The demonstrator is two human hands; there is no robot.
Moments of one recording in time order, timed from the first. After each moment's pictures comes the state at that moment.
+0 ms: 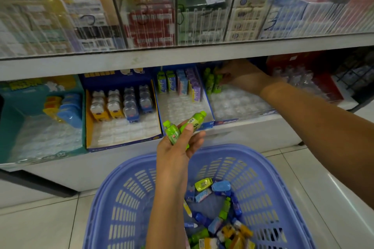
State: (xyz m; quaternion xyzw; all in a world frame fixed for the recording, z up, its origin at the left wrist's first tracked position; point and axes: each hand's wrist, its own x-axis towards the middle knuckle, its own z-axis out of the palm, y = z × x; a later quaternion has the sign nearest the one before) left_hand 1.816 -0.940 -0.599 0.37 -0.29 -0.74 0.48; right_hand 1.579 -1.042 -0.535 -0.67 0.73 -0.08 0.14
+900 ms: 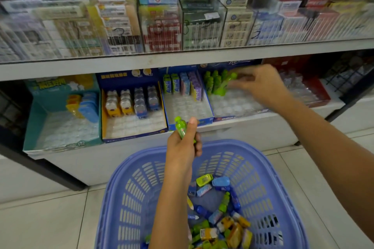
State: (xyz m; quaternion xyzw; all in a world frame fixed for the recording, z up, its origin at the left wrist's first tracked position) left_hand 1.822 -0.919 -0.575 0.44 -0.39 -0.70 0.40; right_hand 1.605 -0.948 -0.507 -0.58 0.70 -0.38 0.16
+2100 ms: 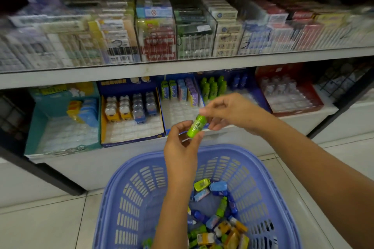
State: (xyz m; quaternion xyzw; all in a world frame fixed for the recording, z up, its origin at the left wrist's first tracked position) left_hand 1.814 -0.909 -0.582 0.45 -0.52 -0.54 0.49; right_hand 1.661 -0.928 -0.510 -0.51 0.65 -0.34 0.44
